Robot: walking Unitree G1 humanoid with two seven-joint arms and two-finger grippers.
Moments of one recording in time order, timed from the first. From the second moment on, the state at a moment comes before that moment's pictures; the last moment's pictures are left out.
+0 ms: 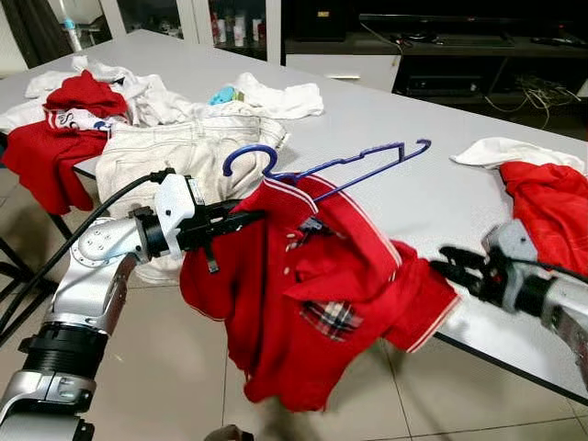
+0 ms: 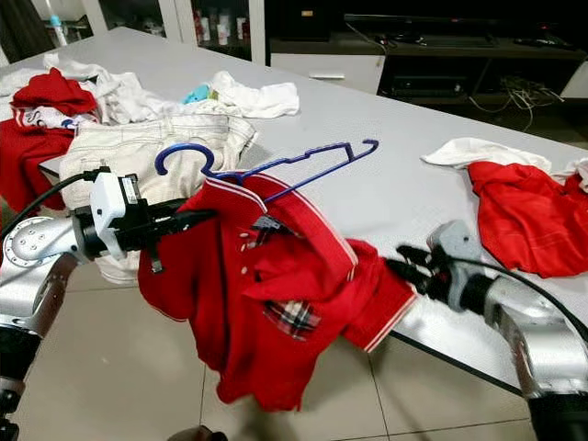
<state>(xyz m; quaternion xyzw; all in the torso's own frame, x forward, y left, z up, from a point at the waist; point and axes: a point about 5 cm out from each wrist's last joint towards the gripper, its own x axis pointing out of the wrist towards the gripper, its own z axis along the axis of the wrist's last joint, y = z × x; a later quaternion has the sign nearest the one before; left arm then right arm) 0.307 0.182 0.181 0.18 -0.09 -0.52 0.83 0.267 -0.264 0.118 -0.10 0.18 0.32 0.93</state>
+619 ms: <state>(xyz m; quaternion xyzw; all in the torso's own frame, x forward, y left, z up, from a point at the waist) 0.309 0.177 0.181 0.17 -0.11 -0.51 0.84 0.278 -0.243 0.091 -0.12 0.21 0.25 0.94</state>
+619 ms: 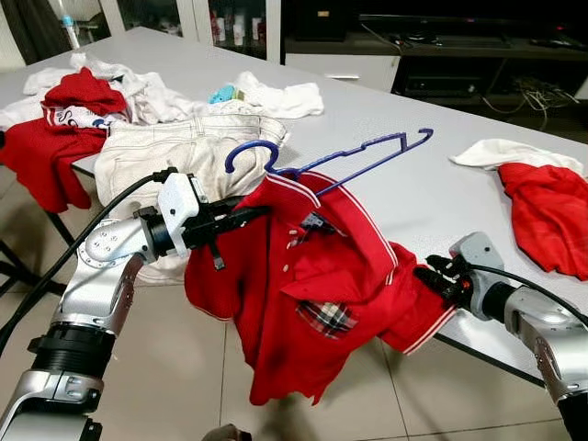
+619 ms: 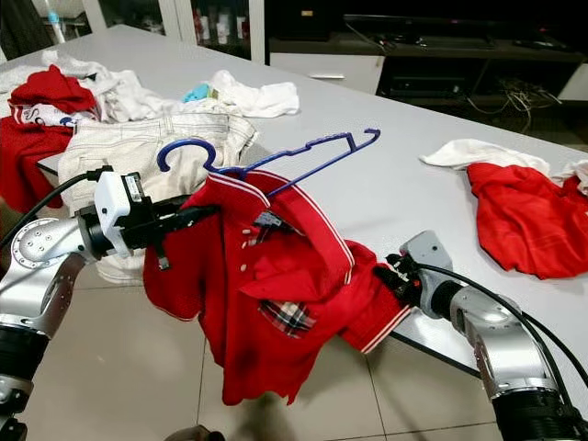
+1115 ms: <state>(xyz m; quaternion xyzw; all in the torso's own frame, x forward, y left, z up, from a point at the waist) 0.309 0.175 0.181 0.17 -0.11 -0.51 0.84 0.275 -0.240 0.107 -0.04 0.19 0.29 0.94</state>
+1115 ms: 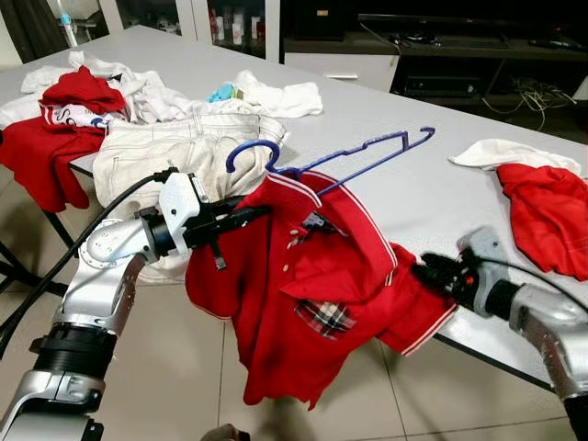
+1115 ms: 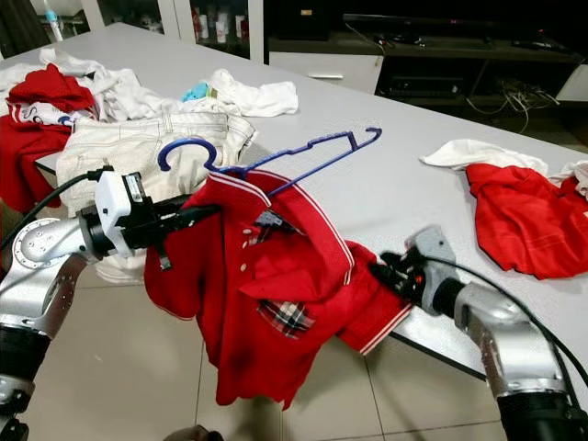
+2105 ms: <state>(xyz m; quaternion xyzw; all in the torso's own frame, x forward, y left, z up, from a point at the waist) 0.309 0.173 0.180 0.17 -0.11 -0.51 0.84 0.269 -0.241 0.115 -0.03 0.19 0.32 0.93</state>
